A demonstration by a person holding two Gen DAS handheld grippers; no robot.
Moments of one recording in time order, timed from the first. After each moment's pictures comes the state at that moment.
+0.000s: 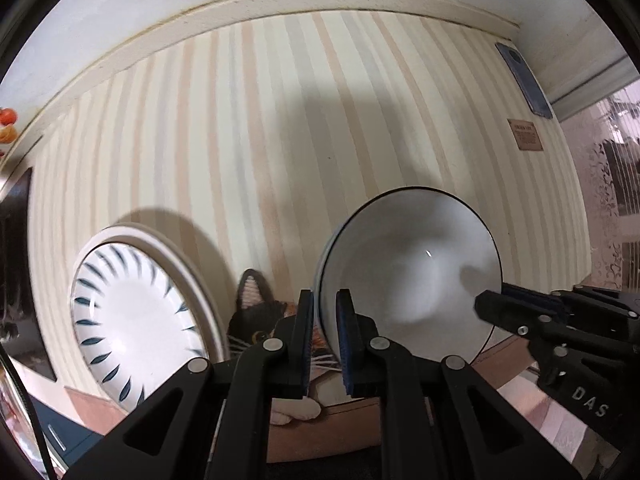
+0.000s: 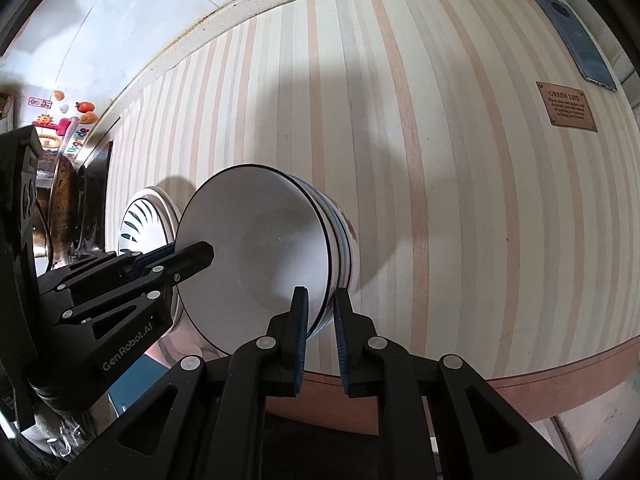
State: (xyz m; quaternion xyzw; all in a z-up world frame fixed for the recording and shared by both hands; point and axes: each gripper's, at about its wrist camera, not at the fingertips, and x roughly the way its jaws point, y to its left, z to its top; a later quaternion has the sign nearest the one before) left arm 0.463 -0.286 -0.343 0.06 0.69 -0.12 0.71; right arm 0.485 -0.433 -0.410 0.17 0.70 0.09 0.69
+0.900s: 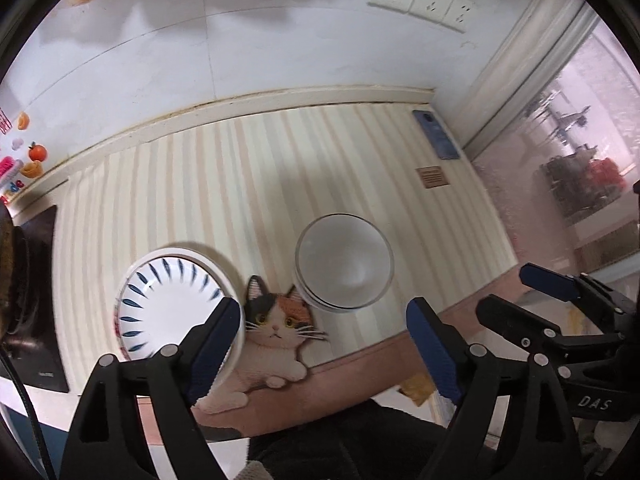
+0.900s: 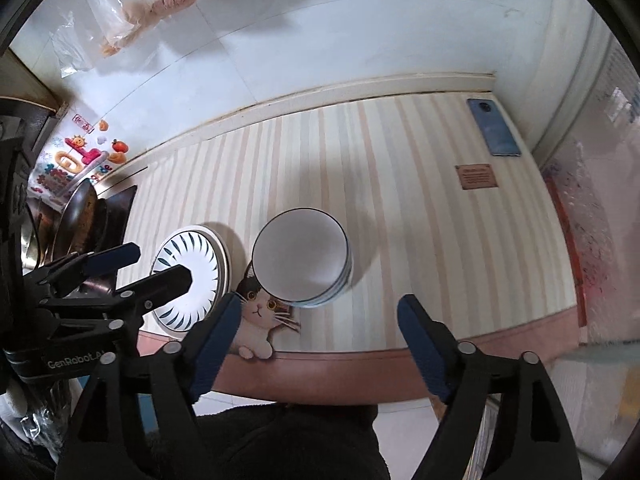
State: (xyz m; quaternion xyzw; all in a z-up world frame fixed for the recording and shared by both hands) left arm 0.394 -0.244 -0.202 0.02 0.58 -0.21 0.78; right arm 0.380 -0.415 -0.239 0.13 0.57 0.02 0.81
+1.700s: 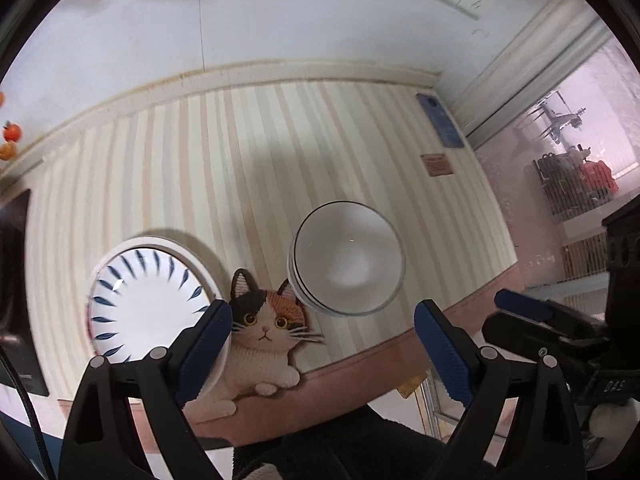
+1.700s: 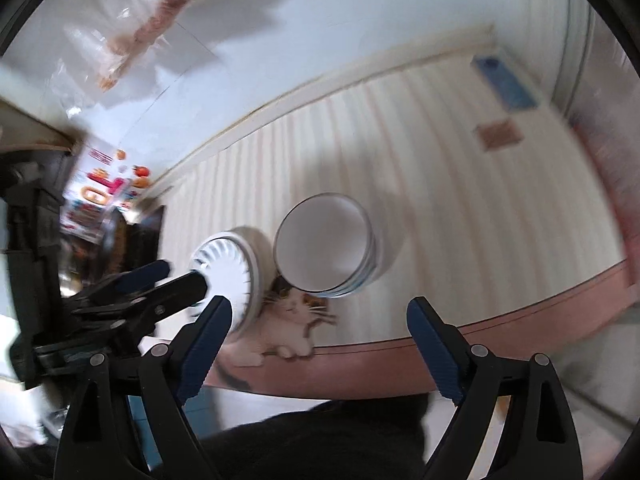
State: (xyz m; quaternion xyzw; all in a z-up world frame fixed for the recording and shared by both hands) left arm 0.425 -0.247 -0.260 0.01 0.62 -0.22 0.75; right arm 0.377 -0.444 -0.281 0.26 0.57 0.07 0.78
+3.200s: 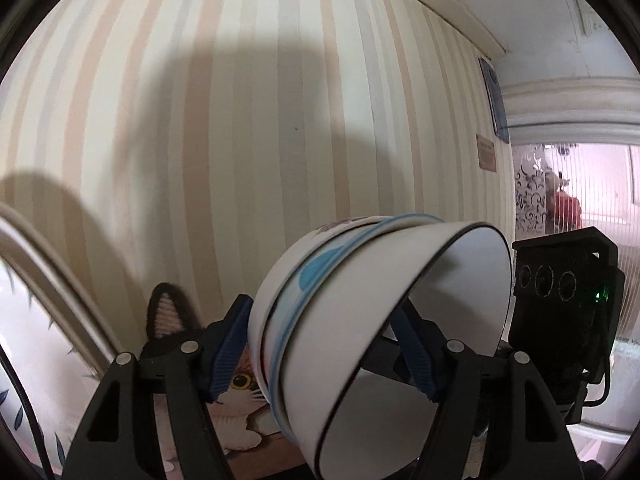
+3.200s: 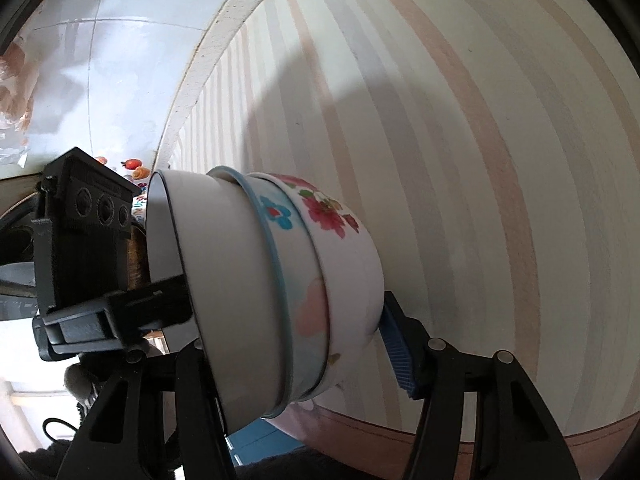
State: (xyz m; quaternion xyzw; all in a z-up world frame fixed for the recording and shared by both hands) left arm 0.493 -0.256 -0.410 -0.13 0.74 -0.23 0.62; right arm 0.486 -0.435 -0.506 0.38 0.63 0.17 0.65
